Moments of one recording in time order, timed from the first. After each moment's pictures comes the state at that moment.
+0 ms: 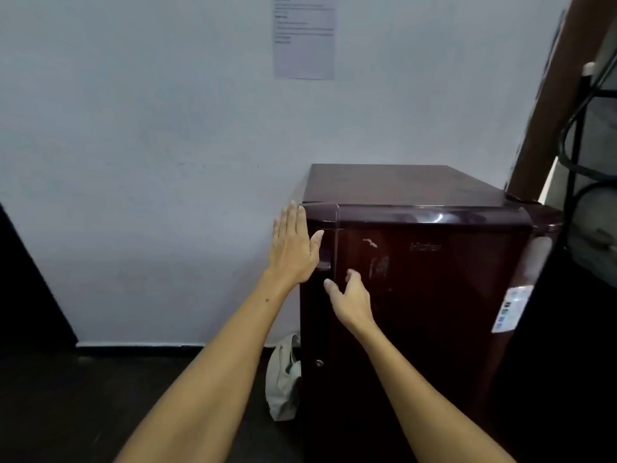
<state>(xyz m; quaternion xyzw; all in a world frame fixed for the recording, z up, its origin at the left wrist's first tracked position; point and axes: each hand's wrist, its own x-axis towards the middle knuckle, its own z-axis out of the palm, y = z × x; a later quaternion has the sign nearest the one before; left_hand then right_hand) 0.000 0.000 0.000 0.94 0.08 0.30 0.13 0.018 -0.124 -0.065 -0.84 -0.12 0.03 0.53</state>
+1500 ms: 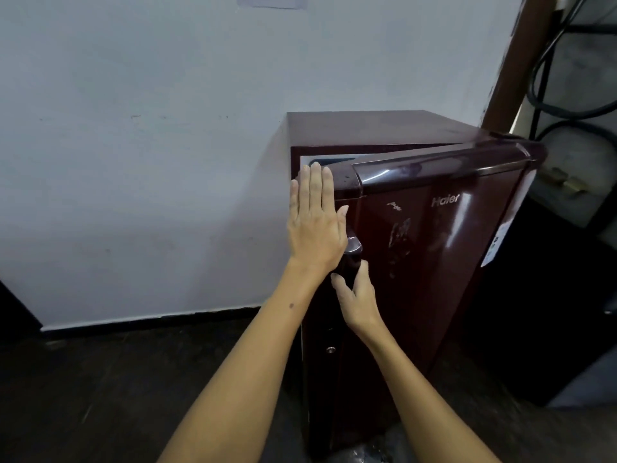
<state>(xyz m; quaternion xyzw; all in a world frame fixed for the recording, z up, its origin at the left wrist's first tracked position) -0.031 -0.039 -0.044 0.92 0.02 0.40 0.04 -0.058 -0.139 -0.123 -0.74 -0.13 -0.03 0.65</state>
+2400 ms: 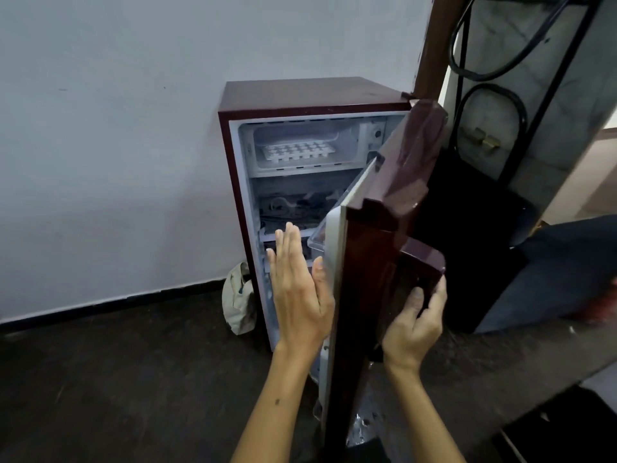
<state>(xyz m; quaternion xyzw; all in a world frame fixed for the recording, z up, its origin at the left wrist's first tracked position) -0.194 -0.191 -0.113 0.84 0.01 0.40 0.36 -0.185 -0.319 -0.159 -0.67 0.08 -0.42 0.60</state>
